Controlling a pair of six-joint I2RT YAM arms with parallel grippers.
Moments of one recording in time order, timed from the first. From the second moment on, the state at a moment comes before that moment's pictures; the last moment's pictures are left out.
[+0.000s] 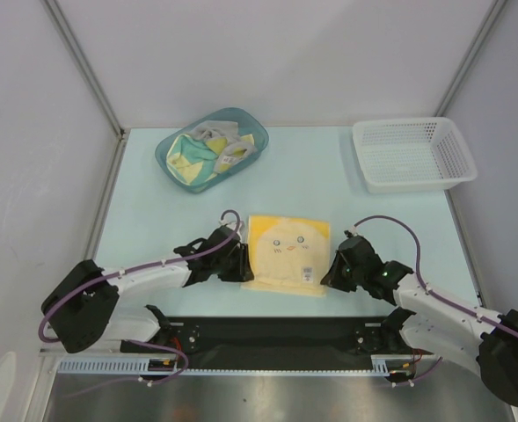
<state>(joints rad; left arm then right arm) -0.80 1.28 0.53 -0.19 0.06 -0.70 0.70 0.93 0.38 -0.38 -0.02 0.92</state>
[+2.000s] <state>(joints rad) -0.84 1.18 0.49 -0.31 0.07 -0.74 0.70 0.72 0.27 -0.44 -0.08 0.91</state>
